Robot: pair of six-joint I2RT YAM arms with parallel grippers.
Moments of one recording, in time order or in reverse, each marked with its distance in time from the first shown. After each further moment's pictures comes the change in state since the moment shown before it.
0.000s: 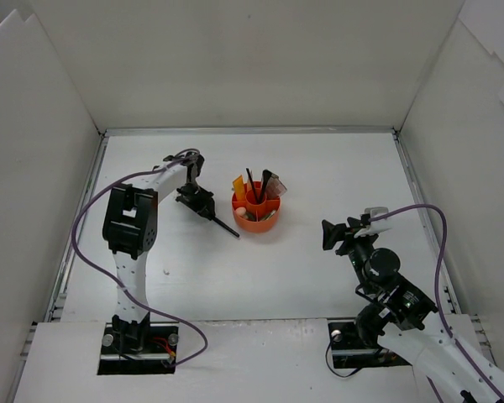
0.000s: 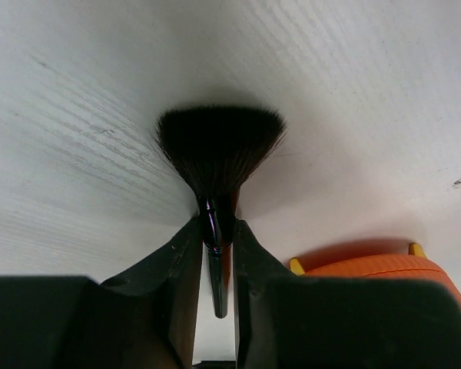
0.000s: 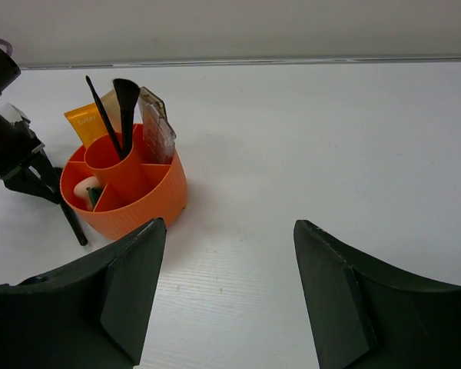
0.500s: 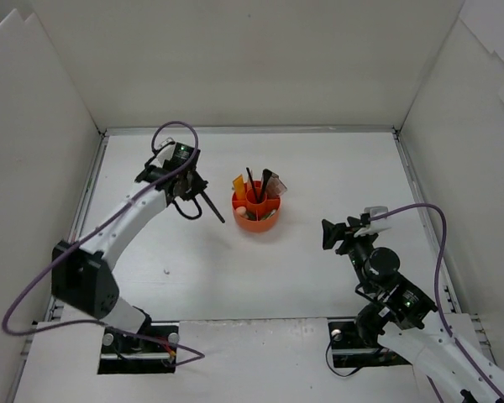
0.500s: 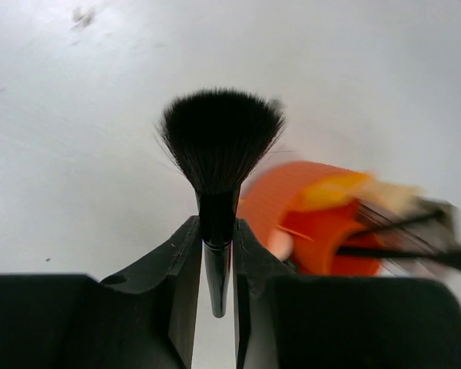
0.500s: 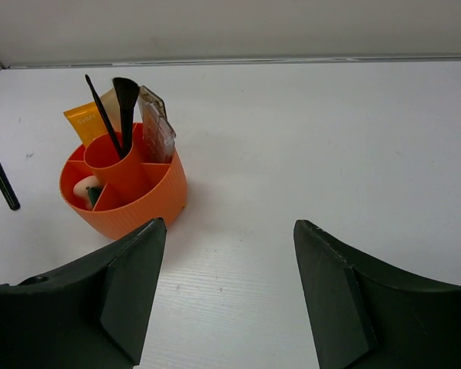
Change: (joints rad) left arm -0.110 -0.488 -0.190 0.121 -0.394 0.171; right arm 0.000 0.002 -0.002 0.001 0.000 0.000
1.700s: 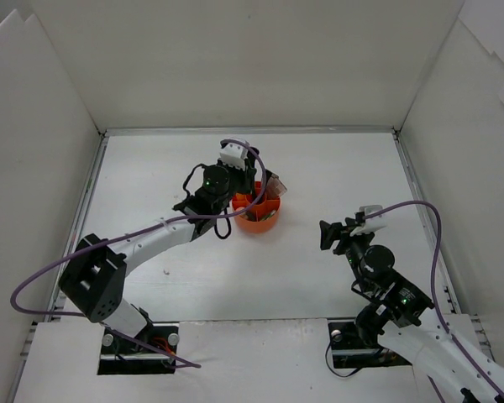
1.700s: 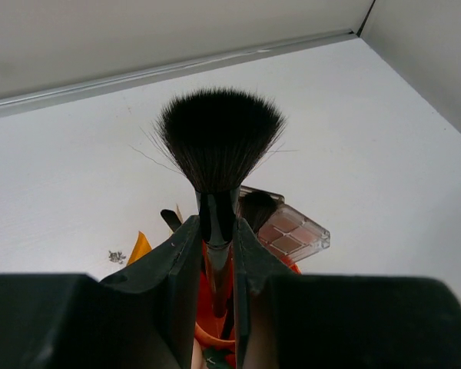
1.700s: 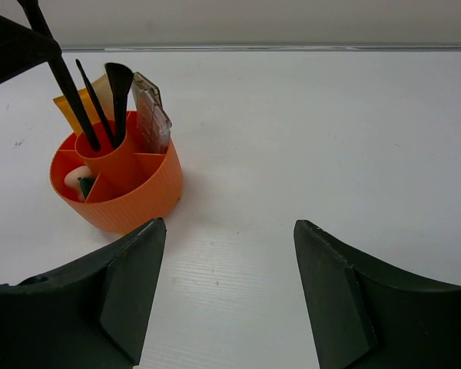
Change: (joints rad) left arm -0.292 -0.087 -0.329 1.139 0.080 0.813; right arm 0.000 0.041 0.000 0.000 0.000 0.000
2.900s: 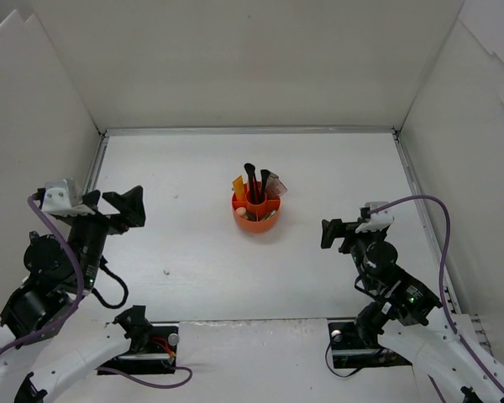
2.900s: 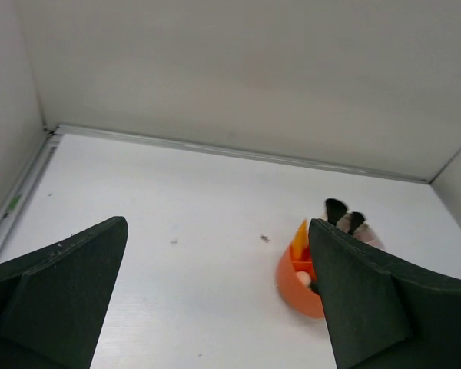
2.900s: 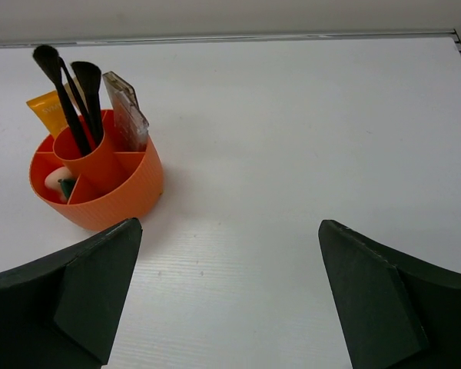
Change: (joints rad) left arm -0.029 -0.961 0.077 -0.813 -0.451 0.005; right arm 0.000 0.031 0.104 -0.129 0.056 0.025
